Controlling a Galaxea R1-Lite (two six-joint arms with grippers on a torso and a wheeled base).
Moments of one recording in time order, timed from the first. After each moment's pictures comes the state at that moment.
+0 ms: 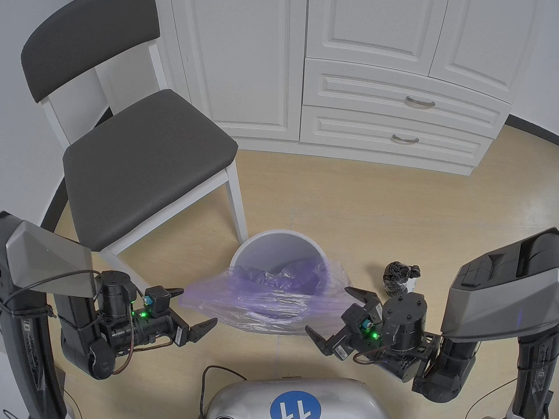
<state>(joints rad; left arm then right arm) -0.22 2.25 -0.26 -1.54 -0.37 0.28 0.74 2.27 -0.42 -1.55 -0.22 -0.34</state>
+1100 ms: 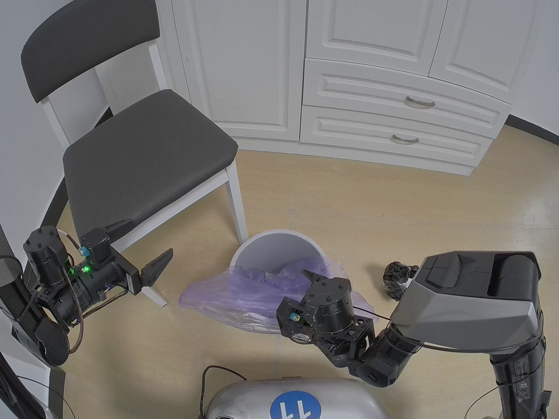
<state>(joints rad) -0.09 1.84 -0.24 -1.53 -0.37 0.29 0.82 2.40 -0.91 -1.12 -0.41 -0.72</state>
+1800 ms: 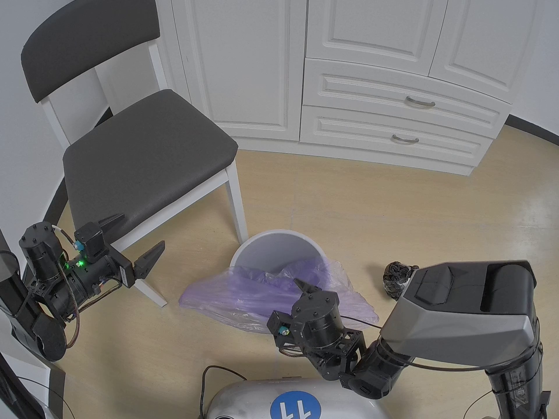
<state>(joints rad) -0.05 1.83 -0.26 -1.53 -0.37 0.29 0.88 2.41 -0.92 -1.12 -0.47 -0.76</state>
